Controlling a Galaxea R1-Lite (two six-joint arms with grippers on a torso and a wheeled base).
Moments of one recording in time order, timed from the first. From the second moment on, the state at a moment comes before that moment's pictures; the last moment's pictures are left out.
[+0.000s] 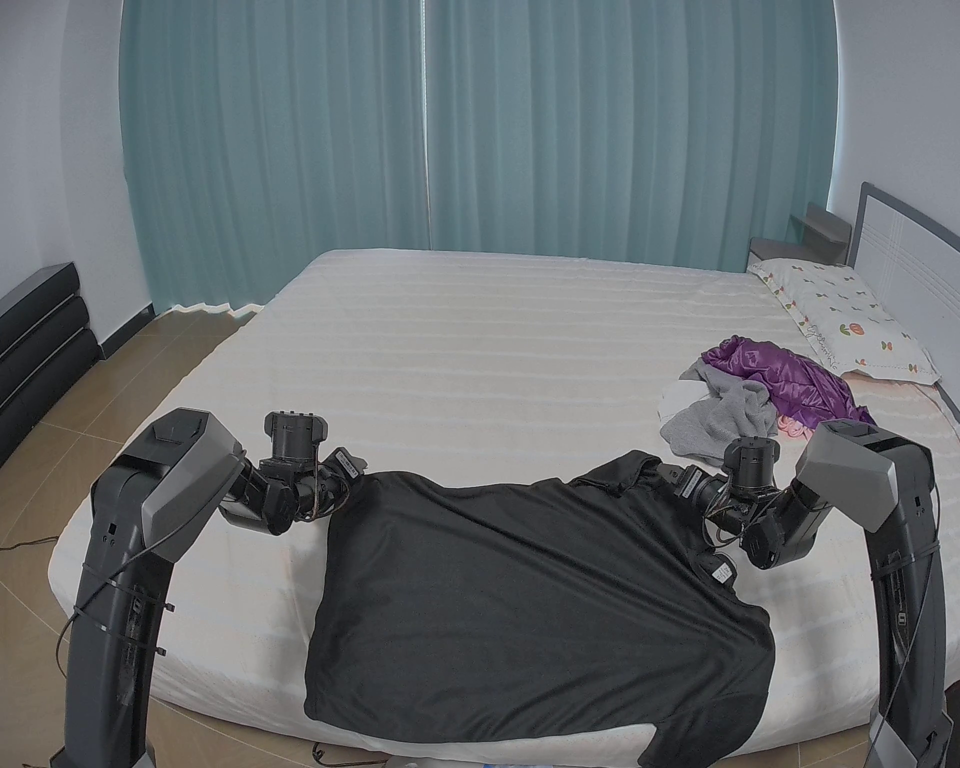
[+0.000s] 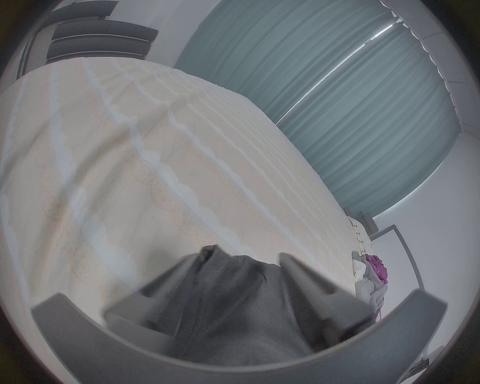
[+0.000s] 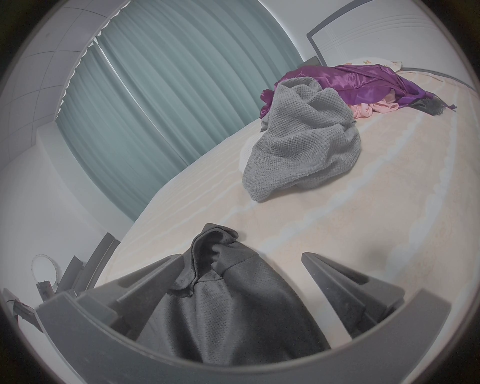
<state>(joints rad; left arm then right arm) -0.14 2.67 -1.58 -0.53 -0.06 -0.81 0.10 2.63 -1.19 -1.01 0.03 0.61</state>
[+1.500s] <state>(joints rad) -0.12 2.70 -1.69 -0.63 0.11 -0.85 0.06 2.70 -1.44 -1.01 -0.05 0.62</state>
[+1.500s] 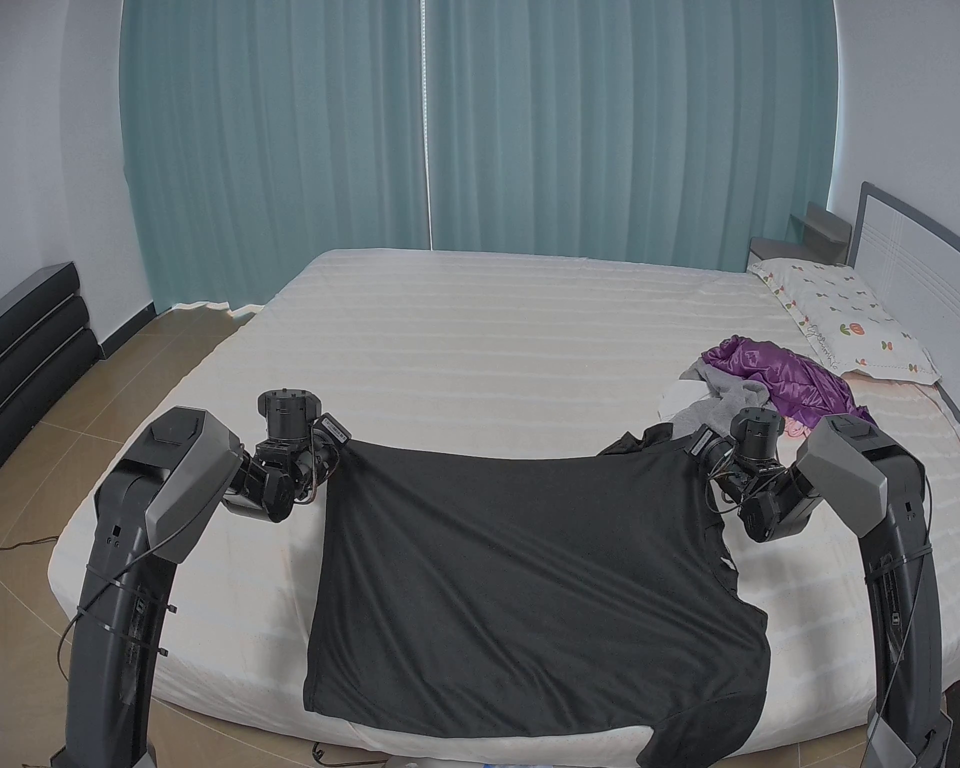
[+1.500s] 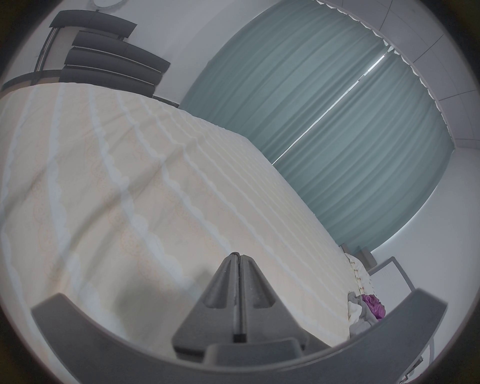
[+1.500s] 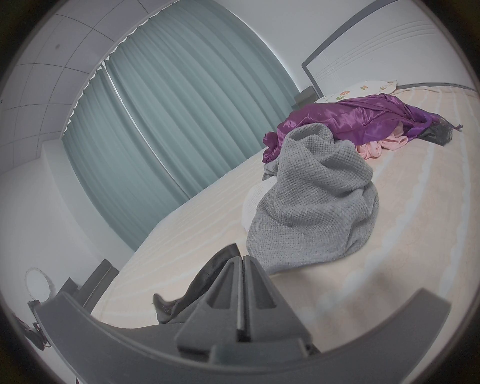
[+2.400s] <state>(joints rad) -0.12 2.75 -1.72 -0.76 0.11 -0.85 0.04 2.76 -1.65 -1.06 -0.17 0.59</state>
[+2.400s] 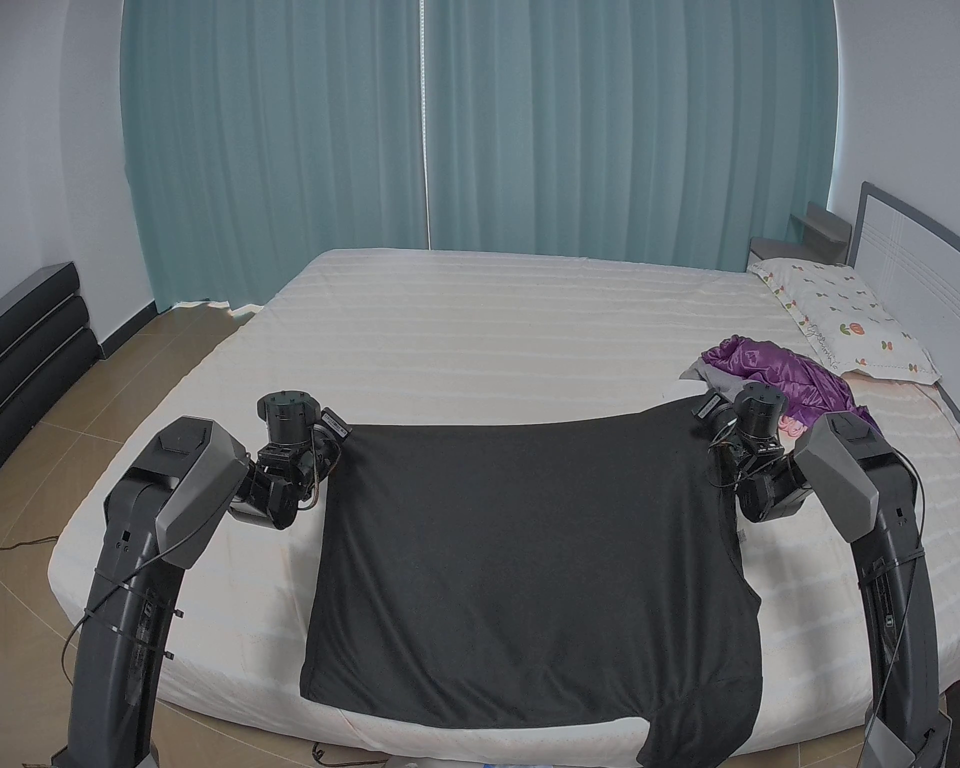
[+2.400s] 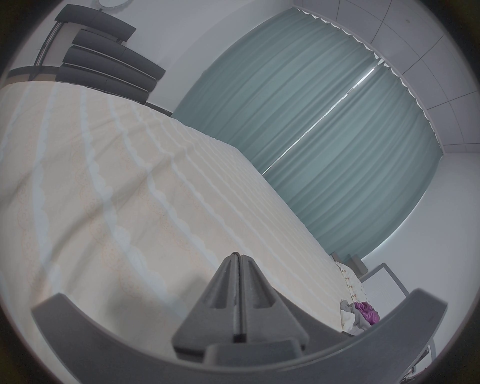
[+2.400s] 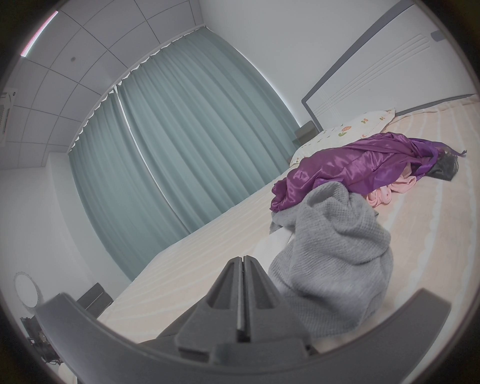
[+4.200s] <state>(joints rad) -0.13 2.81 -1.78 -0.73 0.10 -0.82 0.06 2.89 -1.64 -1.06 -0.17 0.55</state>
